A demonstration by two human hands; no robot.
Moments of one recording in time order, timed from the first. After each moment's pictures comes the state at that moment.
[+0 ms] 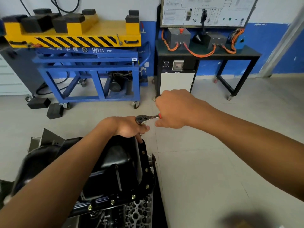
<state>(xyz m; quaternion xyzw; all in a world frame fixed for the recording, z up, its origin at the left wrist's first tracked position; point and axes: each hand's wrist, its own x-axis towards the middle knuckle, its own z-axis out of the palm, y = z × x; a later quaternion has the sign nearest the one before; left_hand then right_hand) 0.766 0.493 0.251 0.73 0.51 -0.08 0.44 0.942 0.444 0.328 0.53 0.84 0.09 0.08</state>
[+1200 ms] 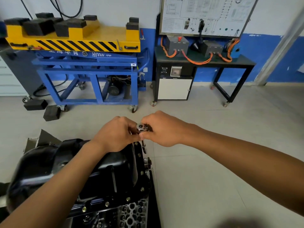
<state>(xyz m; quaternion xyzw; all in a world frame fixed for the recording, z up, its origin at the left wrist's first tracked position) 0.745 0.446 0.259 0.82 0.48 0.19 0.25 0.935 0.428 0.292 0.48 0.85 -0.18 -0.08</state>
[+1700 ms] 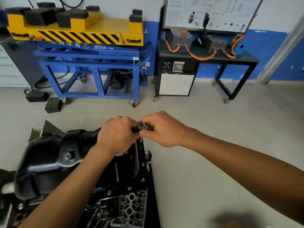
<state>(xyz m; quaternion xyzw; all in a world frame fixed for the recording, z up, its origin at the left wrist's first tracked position) 0.749 0.422 0.243 0.81 0.56 0.19 0.06 0.930 0.413 0.272 0.49 0.82 -0.24 -0.16</state>
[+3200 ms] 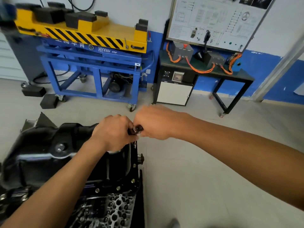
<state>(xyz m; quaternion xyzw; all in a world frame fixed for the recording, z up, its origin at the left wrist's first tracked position) 0.747 0.425 0.241 0.81 0.56 0.13 0.07 0.910 0.417 0.321 0.40 0.91 0.02 0.11</state>
